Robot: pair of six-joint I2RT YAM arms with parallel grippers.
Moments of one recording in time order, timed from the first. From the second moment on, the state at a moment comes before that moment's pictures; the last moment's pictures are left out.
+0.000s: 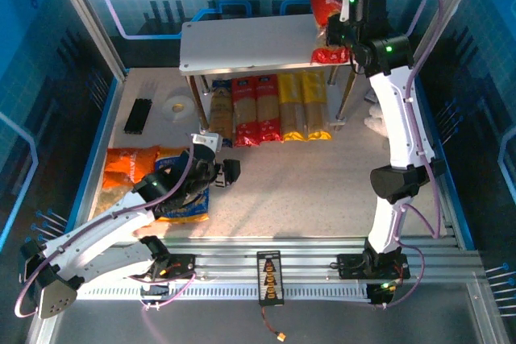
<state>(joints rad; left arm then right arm) -0.73 0.95 0.78 -0.51 -0.22 -0.56 0.29 1.92 2.52 -1.00 0.21 0.11</state>
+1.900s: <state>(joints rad) -0.72 0.92 0.78 -0.51 -0.22 -0.56 0.09 1.69 2.06 -0.88 -0.06 0.28</state>
